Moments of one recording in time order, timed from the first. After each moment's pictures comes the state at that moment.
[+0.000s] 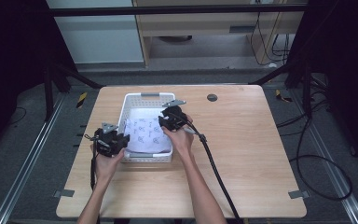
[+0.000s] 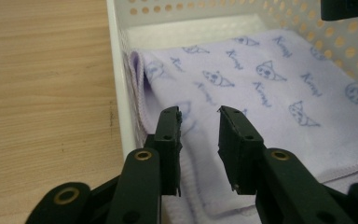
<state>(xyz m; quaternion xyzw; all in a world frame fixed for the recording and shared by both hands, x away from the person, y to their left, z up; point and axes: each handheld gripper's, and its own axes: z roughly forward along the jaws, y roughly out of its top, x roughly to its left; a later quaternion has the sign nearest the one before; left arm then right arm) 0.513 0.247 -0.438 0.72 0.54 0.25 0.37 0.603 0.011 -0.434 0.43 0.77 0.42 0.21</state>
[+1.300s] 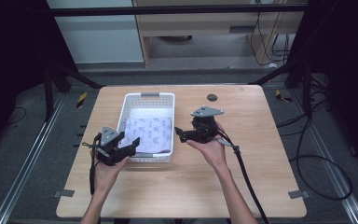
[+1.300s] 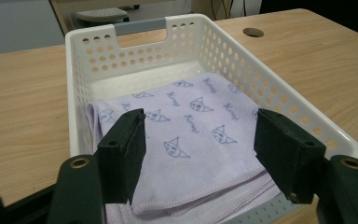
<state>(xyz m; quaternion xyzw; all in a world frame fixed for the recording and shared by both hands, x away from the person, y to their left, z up) 0.467 0.226 -0.410 0.72 0.46 0.27 0.44 0.527 -0.079 -0.390 0.39 0.76 0.47 0.20</state>
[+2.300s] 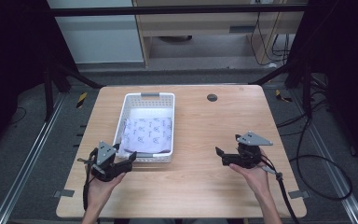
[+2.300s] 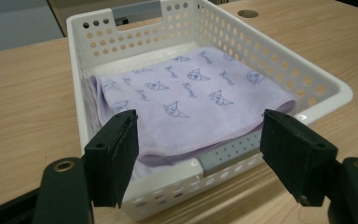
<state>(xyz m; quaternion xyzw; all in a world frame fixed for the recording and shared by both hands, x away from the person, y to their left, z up) 0.432 0.238 -0.431 0.73 0.44 0.29 0.43 0.467 -0.199 -0.441 0.42 0.74 0.47 0.25</state>
